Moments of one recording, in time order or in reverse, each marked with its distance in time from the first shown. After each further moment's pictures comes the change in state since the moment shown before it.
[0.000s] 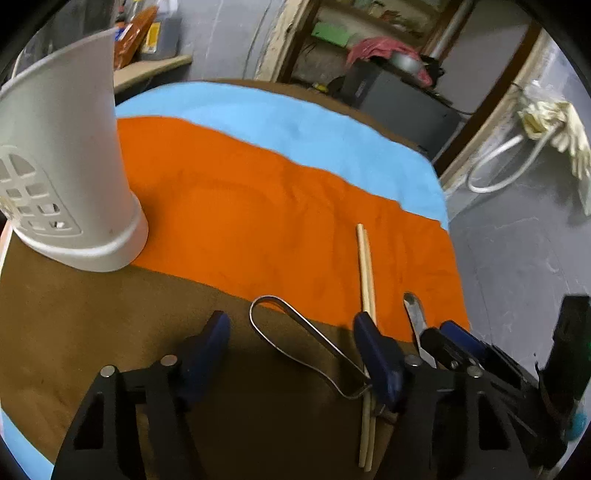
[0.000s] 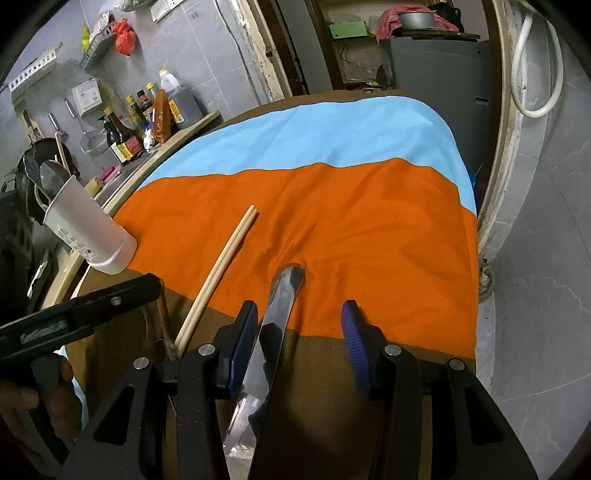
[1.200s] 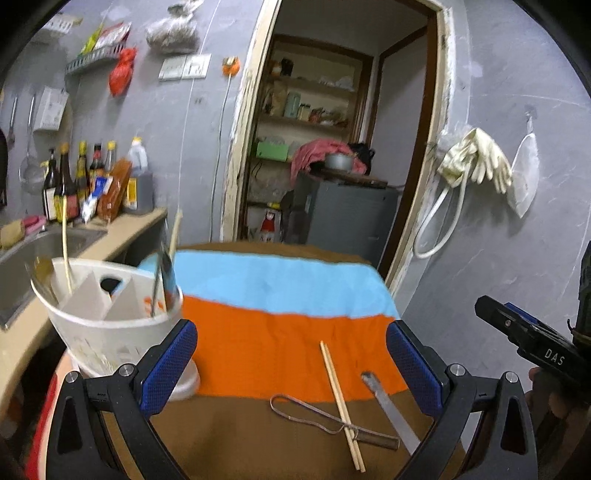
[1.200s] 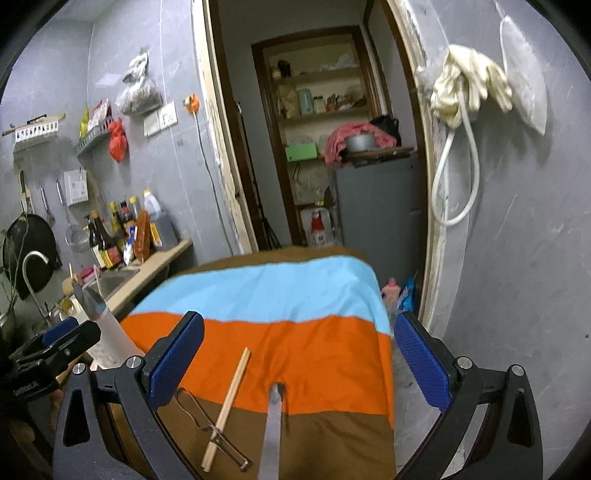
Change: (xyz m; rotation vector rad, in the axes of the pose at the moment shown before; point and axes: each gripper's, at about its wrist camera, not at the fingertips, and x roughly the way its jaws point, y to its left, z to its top) left arm -0.131 -0.002 0.005 0.259 -0.469 -0.082; right arm -0.158 0.025 0.029 0.042 -0.483 -0.208
